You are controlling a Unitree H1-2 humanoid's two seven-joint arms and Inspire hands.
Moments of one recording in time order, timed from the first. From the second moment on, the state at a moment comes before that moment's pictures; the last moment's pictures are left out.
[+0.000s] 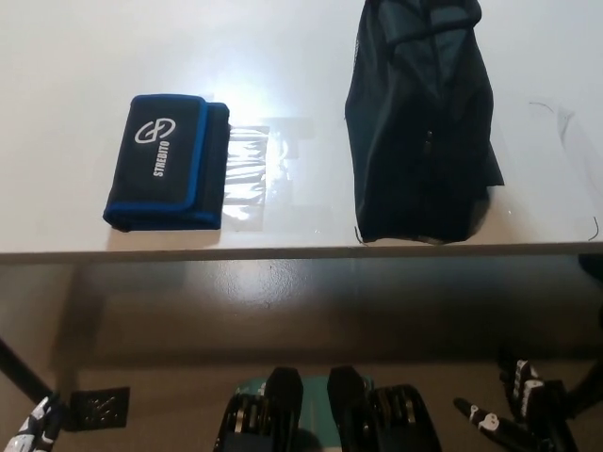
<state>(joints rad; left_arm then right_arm) 0.18 0.39 0.07 0.25 0.09 -0.33 -0.02 0.03 -0.16 0.00 0.30 0.01 -0.29 0.09</state>
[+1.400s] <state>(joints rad) -0.22 0.25 -0.01 -0.23 0.09 -0.26 -0.11 -0.14 -0.14 -0.12 -0.14 0.03 -0.29 0.03</state>
